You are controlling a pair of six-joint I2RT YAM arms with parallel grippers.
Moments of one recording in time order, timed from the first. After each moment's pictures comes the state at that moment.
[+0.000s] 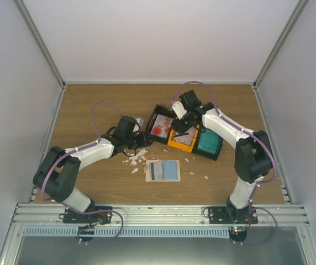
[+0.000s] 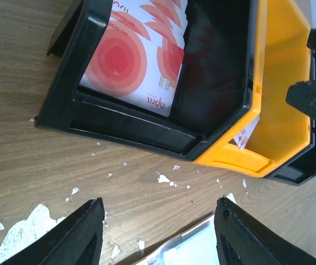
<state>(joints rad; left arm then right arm) -0.52 1.53 0.81 -0.06 0.31 -0.70 0.47 1.79 1.40 -0.69 -0.09 -0.25</state>
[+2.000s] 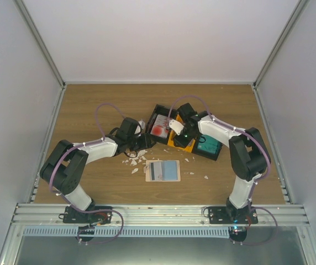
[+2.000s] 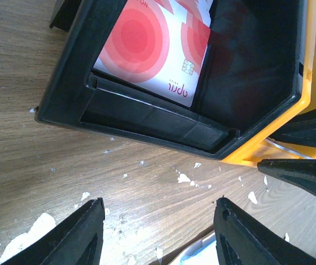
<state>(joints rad) -0.52 1.63 0.82 -0.01 0.34 -0.69 0.50 1.83 1.26 -0.73 -0.23 -0.42</state>
